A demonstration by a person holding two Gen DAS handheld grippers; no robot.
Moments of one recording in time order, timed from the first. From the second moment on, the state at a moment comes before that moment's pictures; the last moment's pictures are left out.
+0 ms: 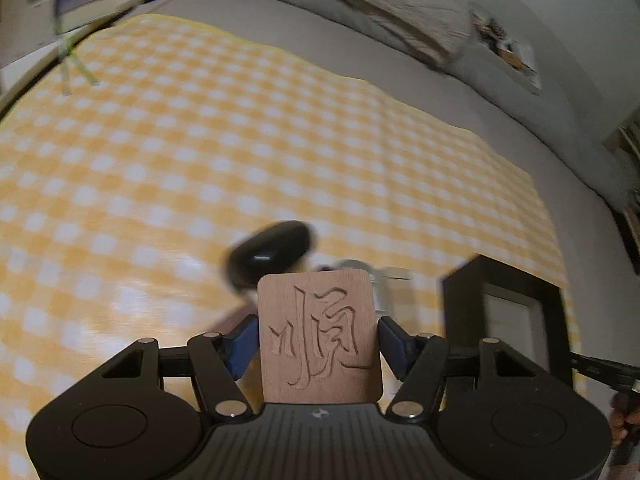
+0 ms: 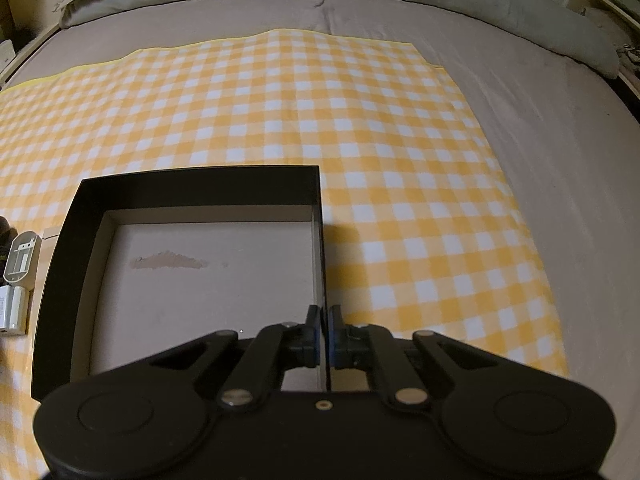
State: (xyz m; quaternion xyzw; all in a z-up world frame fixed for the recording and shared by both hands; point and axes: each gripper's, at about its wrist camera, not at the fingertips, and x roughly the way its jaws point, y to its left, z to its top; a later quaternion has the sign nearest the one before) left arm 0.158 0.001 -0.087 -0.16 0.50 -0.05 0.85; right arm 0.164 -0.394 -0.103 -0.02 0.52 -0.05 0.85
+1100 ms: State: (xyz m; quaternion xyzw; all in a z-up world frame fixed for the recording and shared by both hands) left arm 0.183 -0.238 -0.137 -0.21 0.53 -0.24 0.79; right arm 0.159 -0.420 -0.099 0.07 0.50 -0.01 0.86
